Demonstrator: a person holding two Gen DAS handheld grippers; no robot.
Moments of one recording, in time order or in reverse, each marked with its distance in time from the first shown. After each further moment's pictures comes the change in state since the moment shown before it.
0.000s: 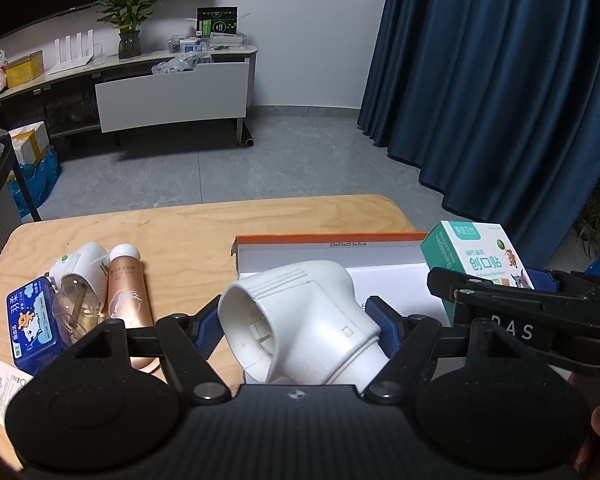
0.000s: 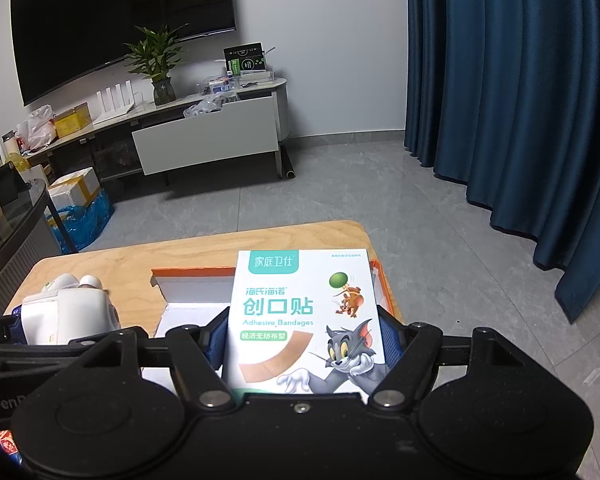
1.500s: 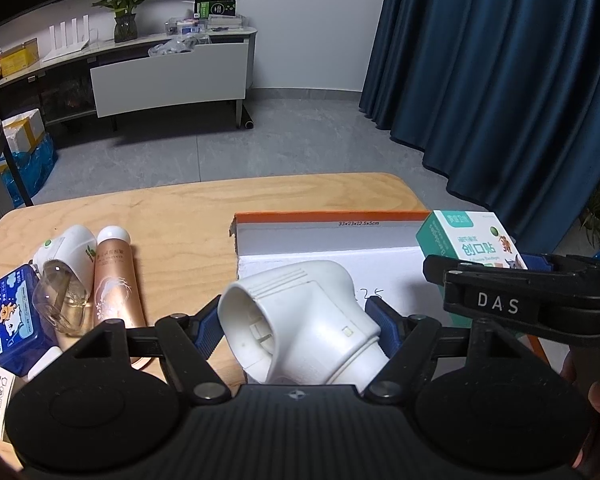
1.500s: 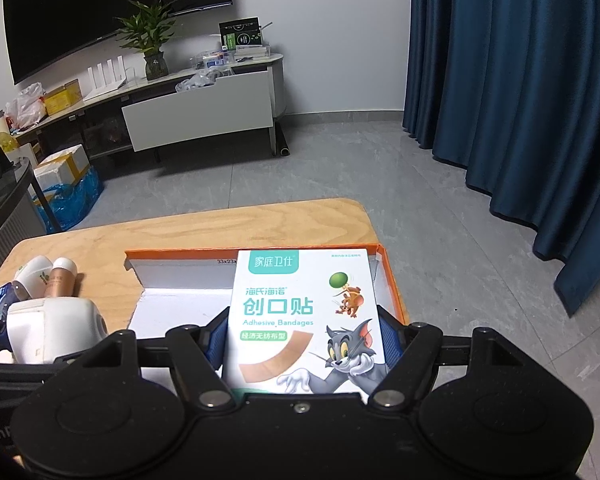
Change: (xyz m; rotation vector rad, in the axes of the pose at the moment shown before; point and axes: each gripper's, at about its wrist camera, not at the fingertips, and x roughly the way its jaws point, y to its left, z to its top) left arm 0.024 0.001 -0.005 0.000 0.051 0.002; right arm 0.039 0.008 0.002 -0.023 0.068 -0.033
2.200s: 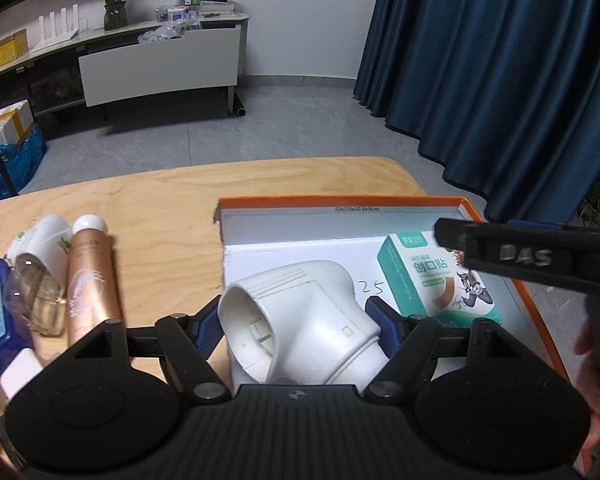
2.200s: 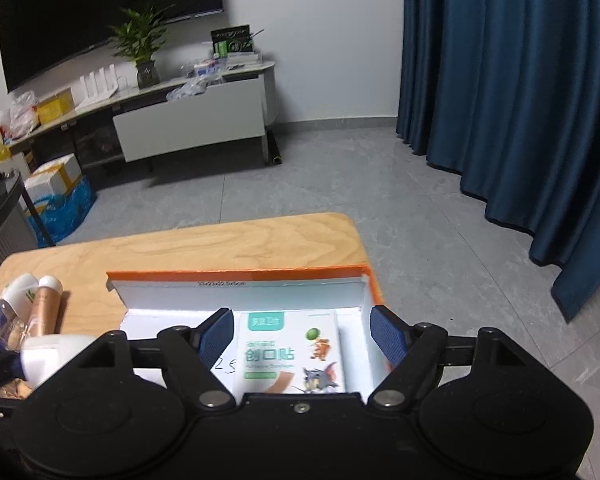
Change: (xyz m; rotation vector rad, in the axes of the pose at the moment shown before) left arm 0.026 -0.004 -0.002 0.007 0.036 -0.025; right arm 0.000 -0.016 0.003 0.024 -0.033 -0.019
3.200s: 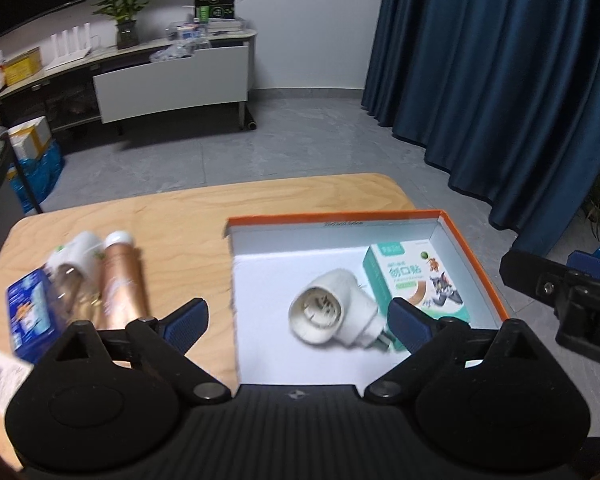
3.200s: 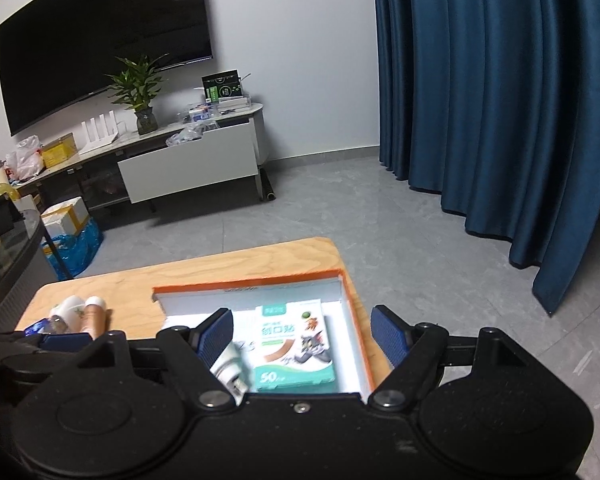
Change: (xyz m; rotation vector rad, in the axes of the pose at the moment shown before) left arm -0.049 -0.014 0.000 0.005 -0.027 0.066; right arm -0.099 0.002 -0.013 0.060 -0.096 0.001
